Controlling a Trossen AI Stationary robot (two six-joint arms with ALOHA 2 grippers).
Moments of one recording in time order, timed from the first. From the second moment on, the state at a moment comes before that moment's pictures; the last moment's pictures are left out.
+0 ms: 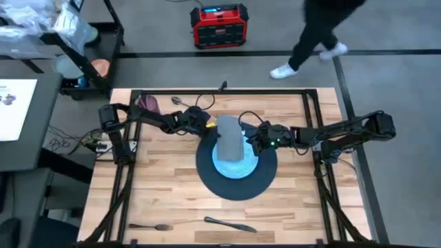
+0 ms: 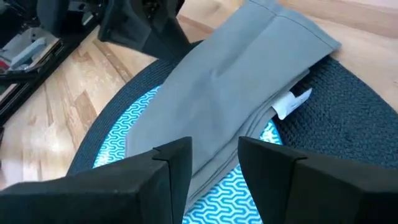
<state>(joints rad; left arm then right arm) 0.40 1.78 0.75 0.42 0.31 -0.73 -0.10 1.30 0.45 0.27 0.18 0.71</state>
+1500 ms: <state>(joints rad) 0.35 1.64 0.91 -0.15 0.36 -0.54 -0.08 1.30 0.45 0.24 0.18 0.70</state>
